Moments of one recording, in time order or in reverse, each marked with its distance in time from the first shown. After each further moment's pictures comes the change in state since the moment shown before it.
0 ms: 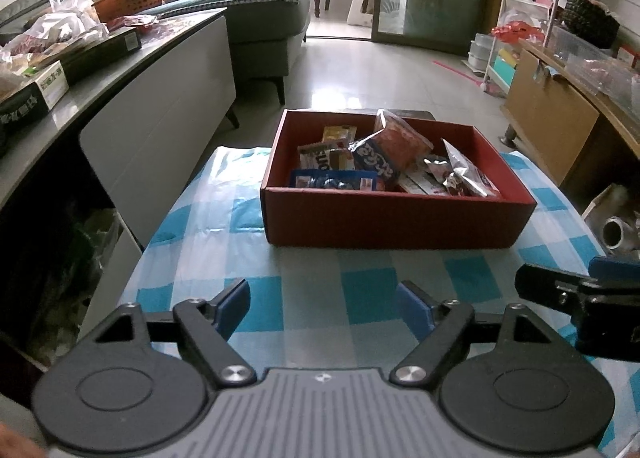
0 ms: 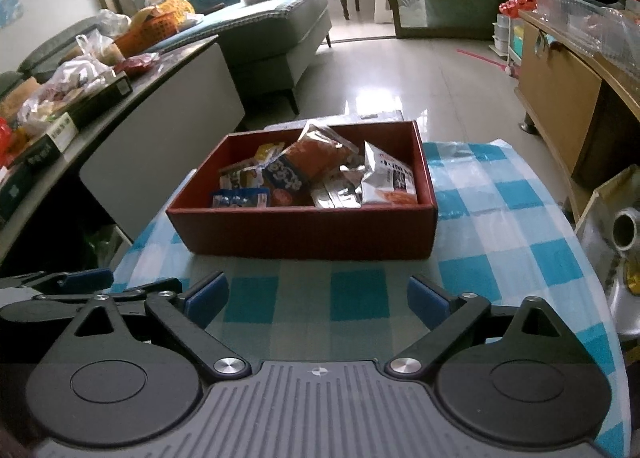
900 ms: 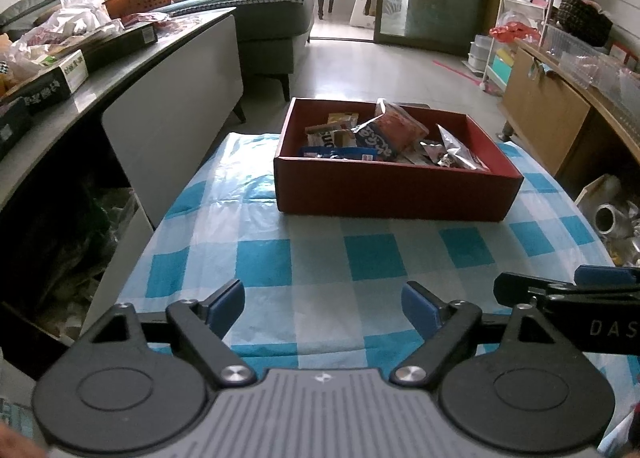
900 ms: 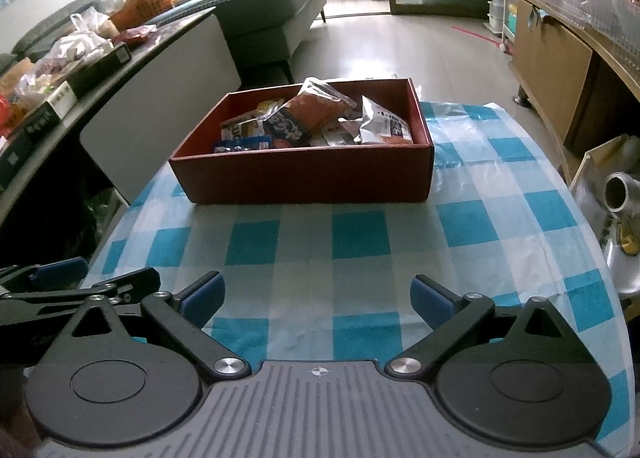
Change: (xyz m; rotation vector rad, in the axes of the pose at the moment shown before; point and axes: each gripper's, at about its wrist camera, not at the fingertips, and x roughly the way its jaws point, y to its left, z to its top) left arm -0.029 0.004 -0.032 -0.004 -0.013 0.013; right arm -0.008 0.007 -0.032 0.003 0.069 -0.017
